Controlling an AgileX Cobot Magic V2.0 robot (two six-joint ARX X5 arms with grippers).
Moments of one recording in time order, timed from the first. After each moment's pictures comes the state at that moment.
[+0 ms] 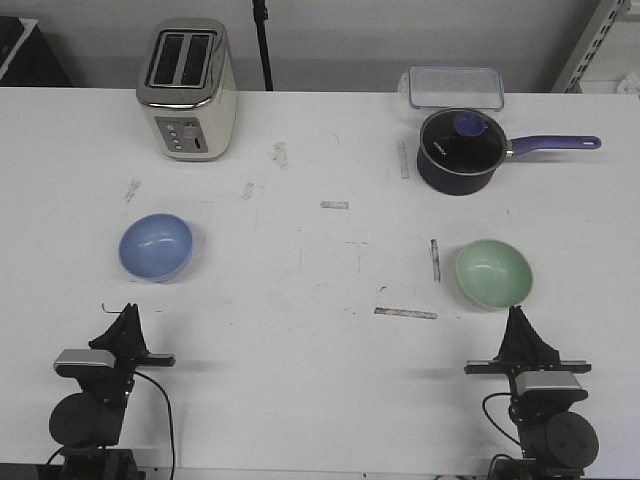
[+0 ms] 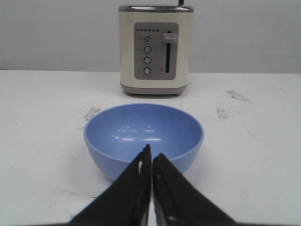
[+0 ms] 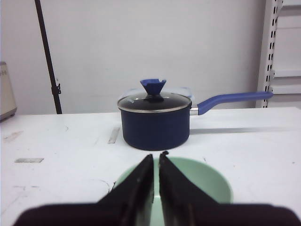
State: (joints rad) left arm 0.01 0.01 0.03 0.12 0.01 -0.01; right arm -0.01 0.00 0.10 0.00 -0.05 0.06
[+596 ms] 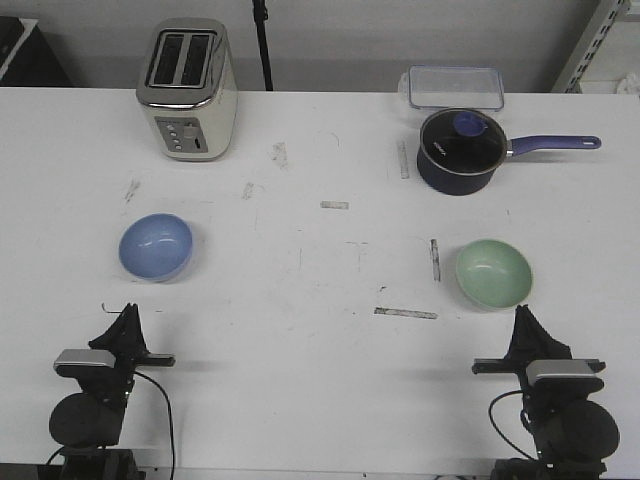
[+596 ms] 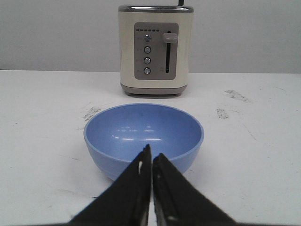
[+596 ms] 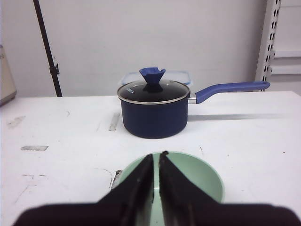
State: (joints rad) left arm 0.01 0.01 0.03 0.12 0.01 -0.01; right arm -0.01 0.16 0.34 -0.24 -0.05 0.06
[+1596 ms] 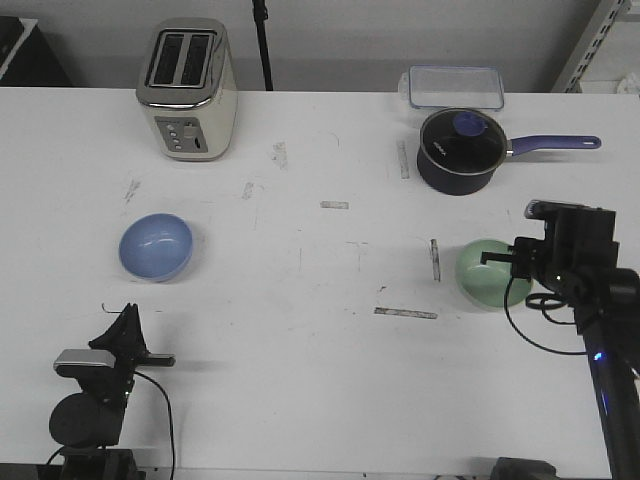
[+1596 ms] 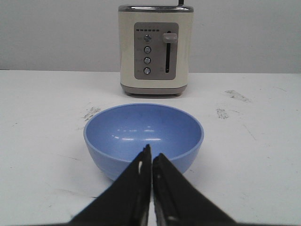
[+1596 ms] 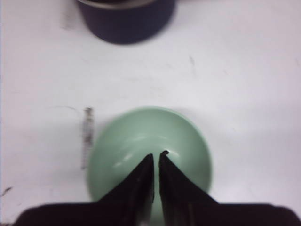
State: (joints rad) left arm 0.01 0.01 0.03 0.12 0.01 -0.01; right arm -0.10 1.26 1.26 -0.89 -0.05 0.09
